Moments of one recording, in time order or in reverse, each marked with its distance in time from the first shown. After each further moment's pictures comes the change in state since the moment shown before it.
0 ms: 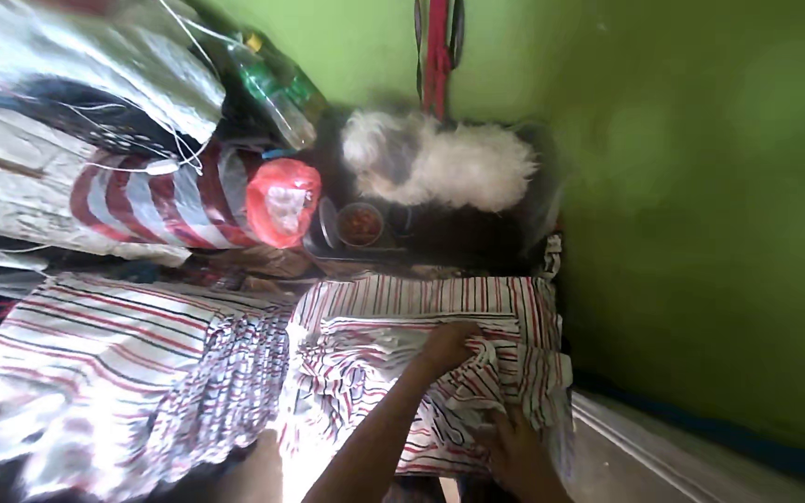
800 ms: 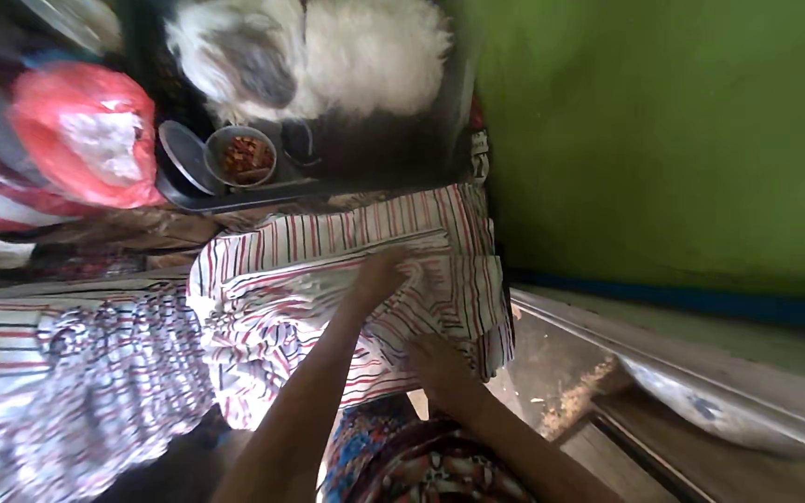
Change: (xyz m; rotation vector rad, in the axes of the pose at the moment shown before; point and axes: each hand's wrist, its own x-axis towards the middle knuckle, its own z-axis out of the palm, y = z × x) left_hand 0.003 -0.013 0.009 0.061 0.047 0.035; right_hand -0.005 -0.014 0.025 0.000 0.060 -0.281
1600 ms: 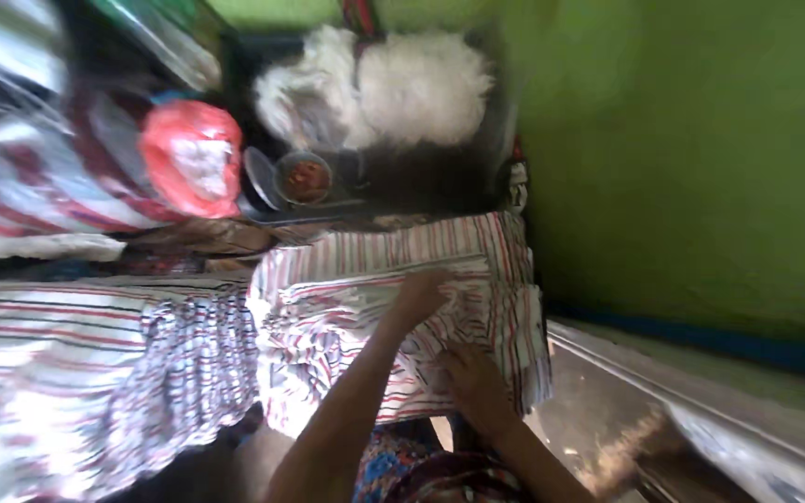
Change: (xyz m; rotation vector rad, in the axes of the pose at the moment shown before) left_hand -0.002 0.012 -0.008 0.008 -0.032 -0.062; right_hand 0.014 0.003 0.012 -0.089 0.144 0.043
